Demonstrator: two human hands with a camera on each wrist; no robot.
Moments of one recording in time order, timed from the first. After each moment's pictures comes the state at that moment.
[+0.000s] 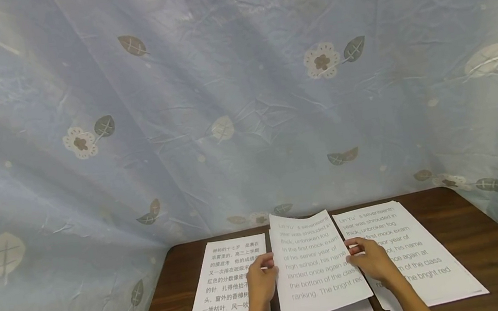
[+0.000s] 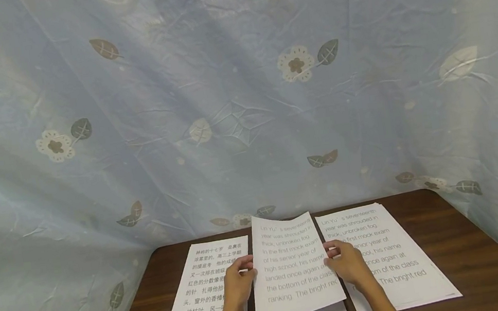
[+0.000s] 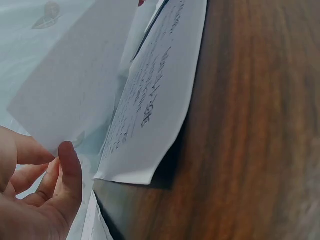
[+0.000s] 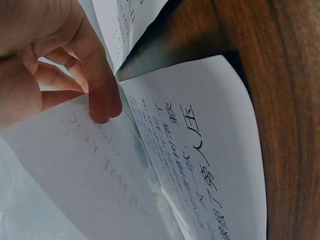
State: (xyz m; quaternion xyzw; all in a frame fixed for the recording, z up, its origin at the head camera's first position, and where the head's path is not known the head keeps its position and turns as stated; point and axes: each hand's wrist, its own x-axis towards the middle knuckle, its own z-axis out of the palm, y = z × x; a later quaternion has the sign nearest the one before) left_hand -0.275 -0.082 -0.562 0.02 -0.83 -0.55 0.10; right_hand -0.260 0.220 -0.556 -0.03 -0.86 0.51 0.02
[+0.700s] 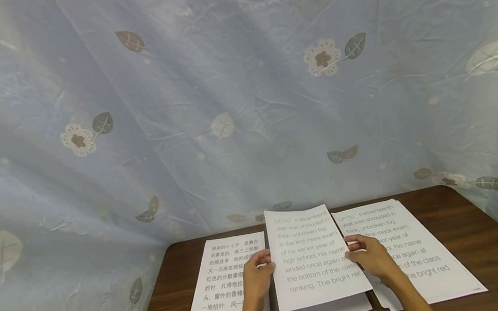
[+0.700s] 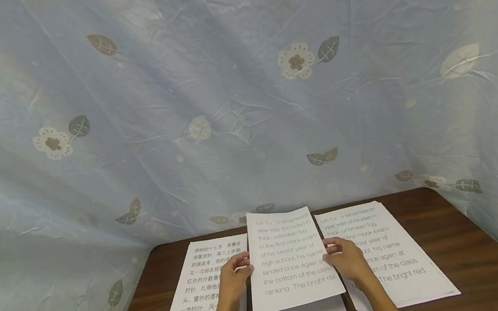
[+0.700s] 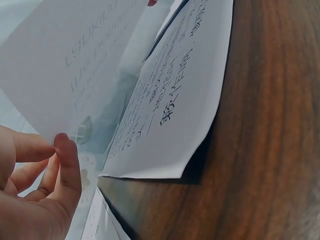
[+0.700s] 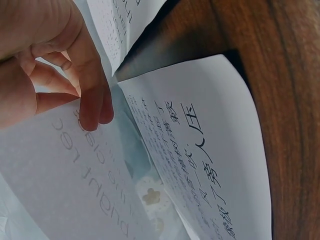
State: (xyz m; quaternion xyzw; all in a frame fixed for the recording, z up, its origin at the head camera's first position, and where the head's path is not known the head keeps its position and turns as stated) left_hand -0.276 -0.090 -0.556 0.03 -0.78 -0.63 0.05; right_hand -0.260 0.222 -0.554 -0.04 -0.84 0.55 0.01
